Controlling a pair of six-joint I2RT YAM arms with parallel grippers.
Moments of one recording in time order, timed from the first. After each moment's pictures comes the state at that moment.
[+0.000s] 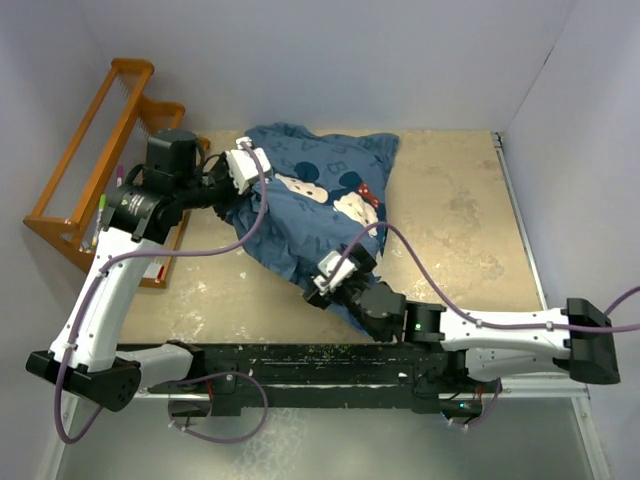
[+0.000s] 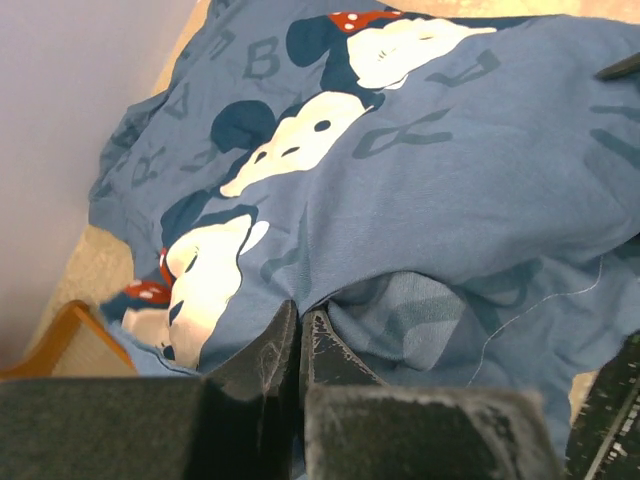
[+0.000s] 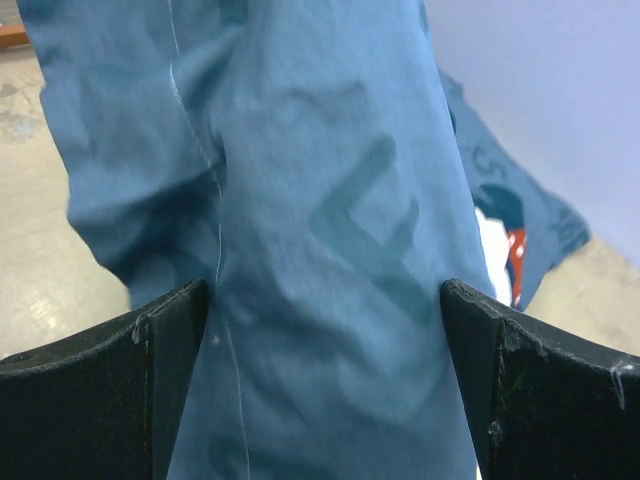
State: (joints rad) left arm -0.34 1.21 1.56 -0.90 0.44 0.63; right arm 1.35 1.05 0.63 0.28 0.74 -0.25
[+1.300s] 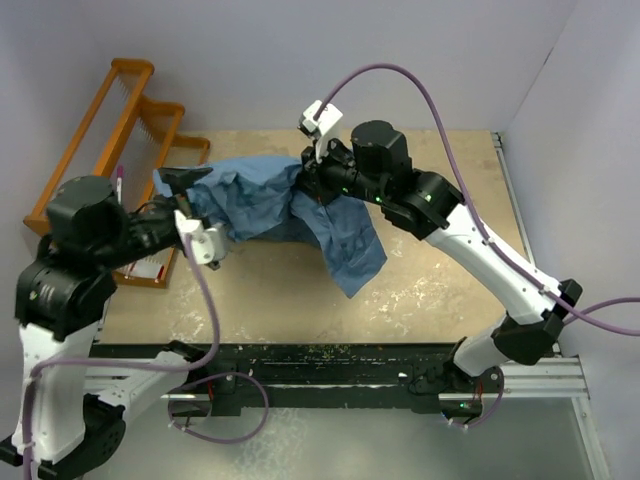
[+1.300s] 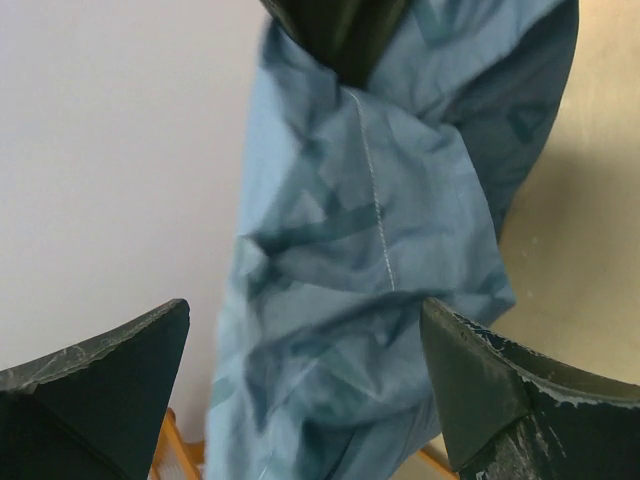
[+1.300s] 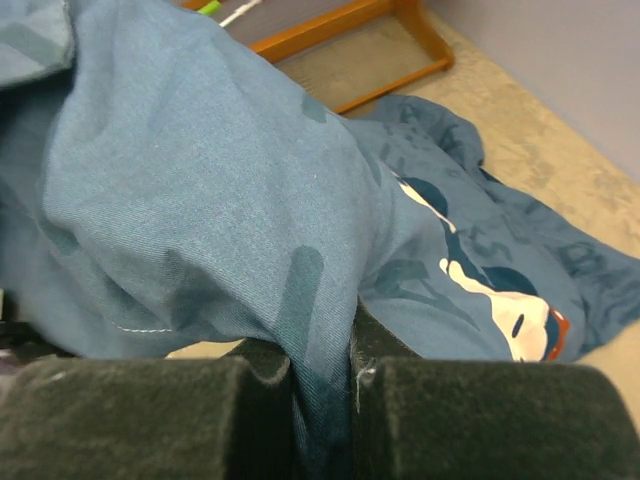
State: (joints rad) left arm -0.34 0.92 1.71 -1.03 0.54 1.04; right arm 0.87 1.49 1.79 -0.55 -0.07 0.00
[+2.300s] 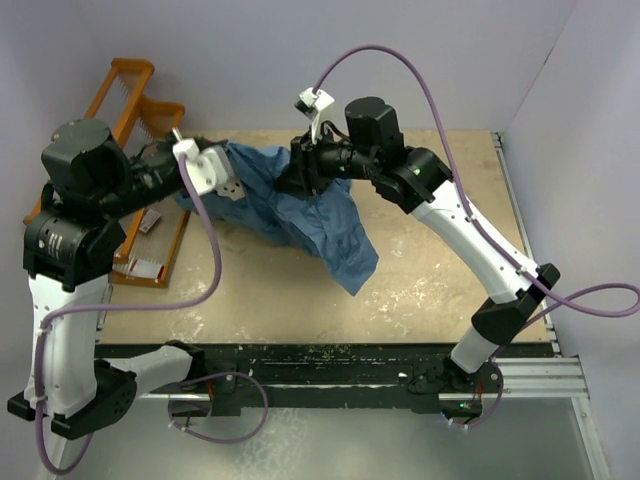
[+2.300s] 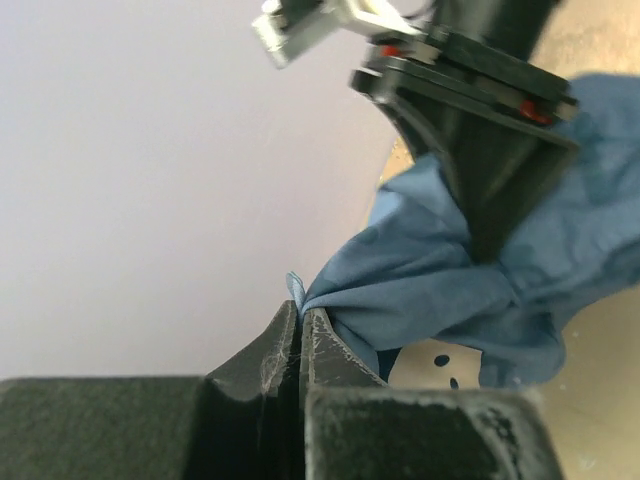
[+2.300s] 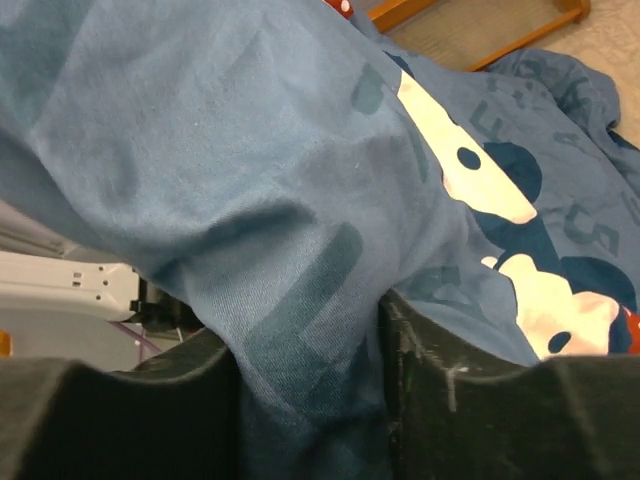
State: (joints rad) left arm -0.34 1.12 1.90 -0.91 0.52 0.88; right arm 0.77 1.66 1.98 -0.66 -0.38 0.20
